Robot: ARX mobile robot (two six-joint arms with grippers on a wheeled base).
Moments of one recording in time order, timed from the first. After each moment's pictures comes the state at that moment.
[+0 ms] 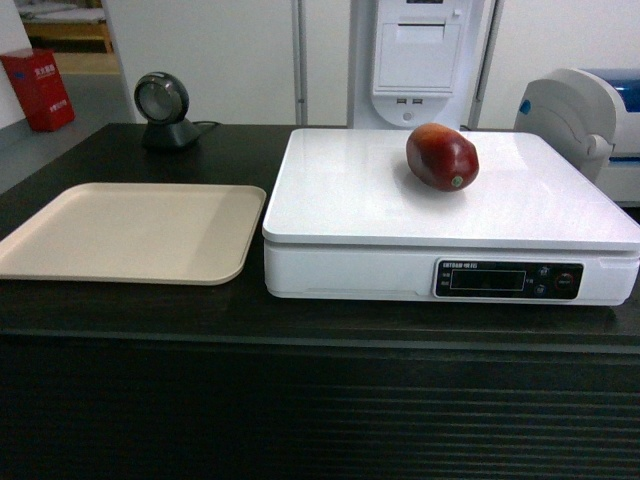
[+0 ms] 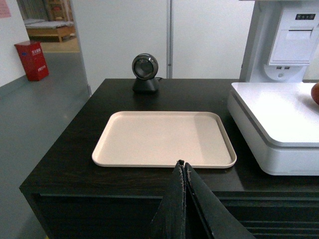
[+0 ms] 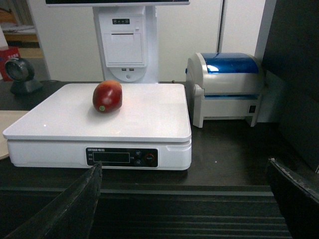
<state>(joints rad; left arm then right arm) 0.00 0.45 0.05 0.40 0.00 -0.01 0.00 0.00 0.01 0.00 0.00 0.00</state>
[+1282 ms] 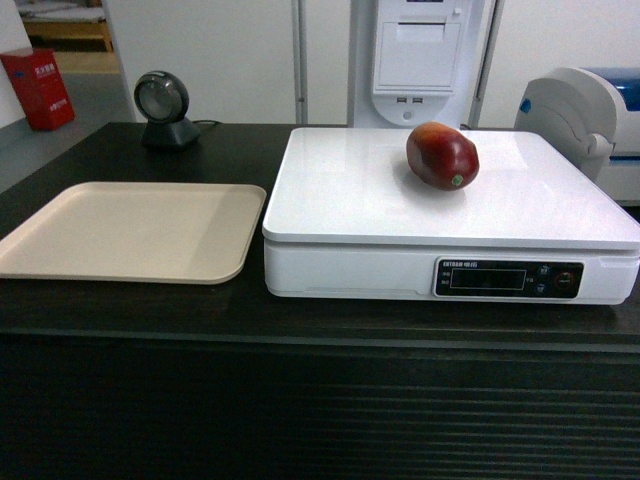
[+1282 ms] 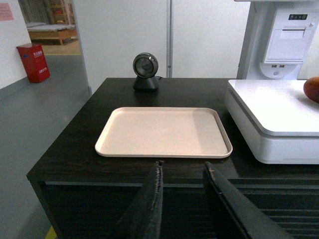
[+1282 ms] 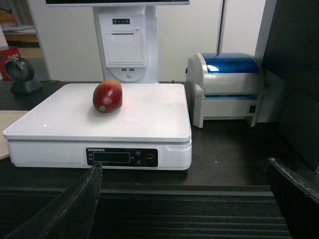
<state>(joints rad) 0.00 0.01 0.01 0.00 0.00 -0.01 0.00 0.00 0.01 0.00 0.00 0.00</state>
